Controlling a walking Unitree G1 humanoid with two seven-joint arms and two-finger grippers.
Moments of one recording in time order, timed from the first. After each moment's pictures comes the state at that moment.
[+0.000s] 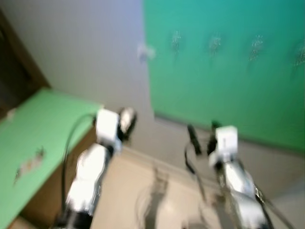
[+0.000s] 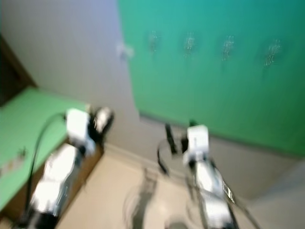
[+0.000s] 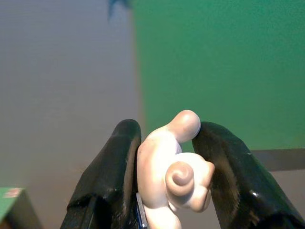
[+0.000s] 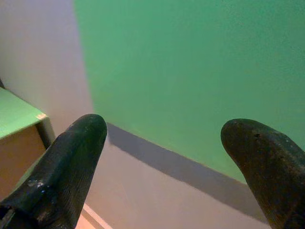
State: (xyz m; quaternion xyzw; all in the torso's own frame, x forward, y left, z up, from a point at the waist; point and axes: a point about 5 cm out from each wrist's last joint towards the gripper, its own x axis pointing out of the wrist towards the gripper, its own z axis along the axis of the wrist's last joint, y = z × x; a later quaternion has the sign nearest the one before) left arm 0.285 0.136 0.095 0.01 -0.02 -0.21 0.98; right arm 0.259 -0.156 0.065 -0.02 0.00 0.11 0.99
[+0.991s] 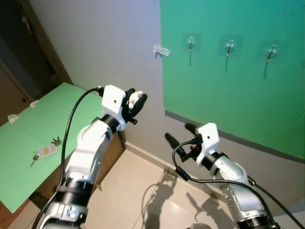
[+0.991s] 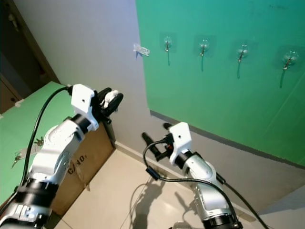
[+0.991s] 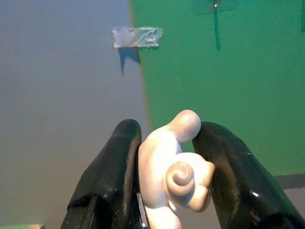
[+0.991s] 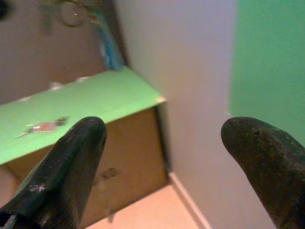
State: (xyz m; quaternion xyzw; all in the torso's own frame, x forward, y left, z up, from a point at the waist) left arm 0.323 0.129 0.154 0.03 -0.05 -0.27 0.96; right arm 0.265 -0.116 0.083 0.03 0.05 0.32 0.94
